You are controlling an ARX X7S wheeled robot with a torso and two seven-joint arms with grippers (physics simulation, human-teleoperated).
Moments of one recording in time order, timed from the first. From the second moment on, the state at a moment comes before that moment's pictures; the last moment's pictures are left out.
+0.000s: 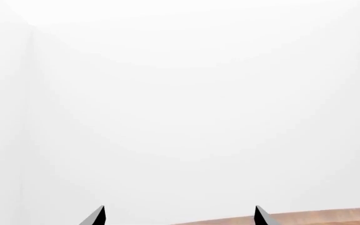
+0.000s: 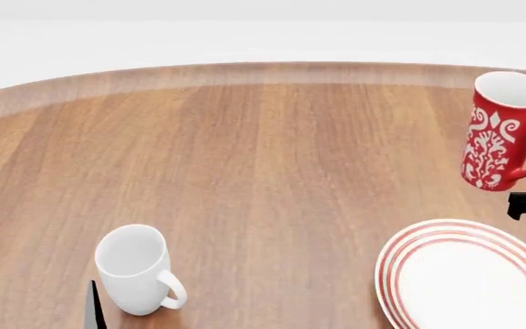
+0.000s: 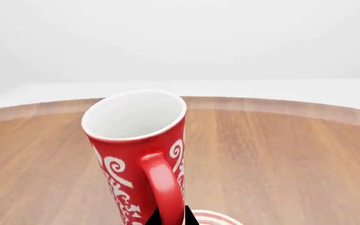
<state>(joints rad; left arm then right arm) -0.15 -0.32 0.48 -0.35 -0.01 0.81 -0.52 0.88 0.99 -0.40 0.23 1.09 0.62 -0.04</state>
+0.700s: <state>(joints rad) -0.16 -0.32 0.49 -0.35 -0.01 0.81 -0.53 0.75 0.92 -0.39 0.38 1.05 0.46 -0.12</state>
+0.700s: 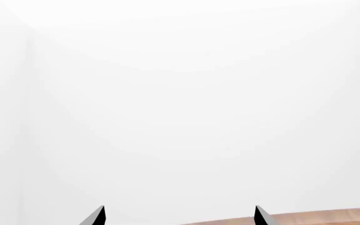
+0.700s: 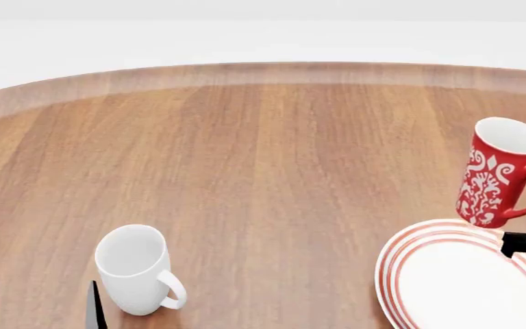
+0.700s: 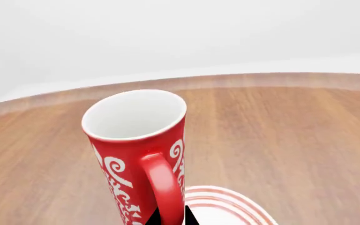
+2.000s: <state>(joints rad) -0.16 -0.33 0.50 -0.35 -0.01 0.81 -0.53 0.65 0.82 -0.39 0.53 0.98 0.31 -0.09</state>
